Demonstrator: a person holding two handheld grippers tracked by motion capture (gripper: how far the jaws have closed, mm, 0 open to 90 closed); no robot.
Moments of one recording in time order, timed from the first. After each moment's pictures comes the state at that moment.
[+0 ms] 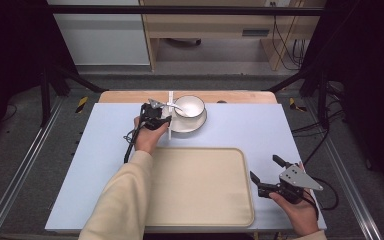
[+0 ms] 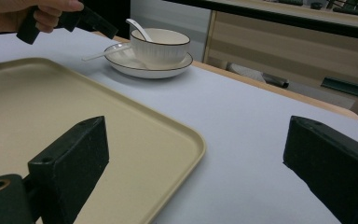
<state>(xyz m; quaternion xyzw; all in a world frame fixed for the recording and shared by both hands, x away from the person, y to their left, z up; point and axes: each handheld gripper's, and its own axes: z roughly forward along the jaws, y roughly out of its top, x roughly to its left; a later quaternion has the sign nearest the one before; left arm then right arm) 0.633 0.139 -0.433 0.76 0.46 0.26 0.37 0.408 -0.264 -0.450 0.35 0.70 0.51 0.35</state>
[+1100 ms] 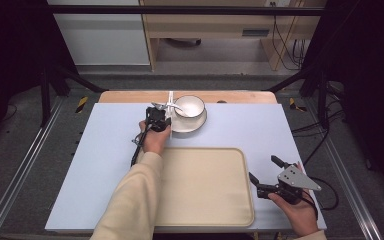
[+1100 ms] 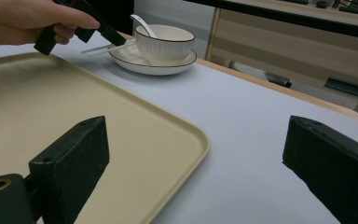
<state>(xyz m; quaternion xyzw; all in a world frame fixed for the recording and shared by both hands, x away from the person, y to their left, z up) 0.644 0.125 -0.458 0.74 0.52 0.26 0.35 0.408 -0.261 -0.451 0.35 0.71 0.51 0.34</state>
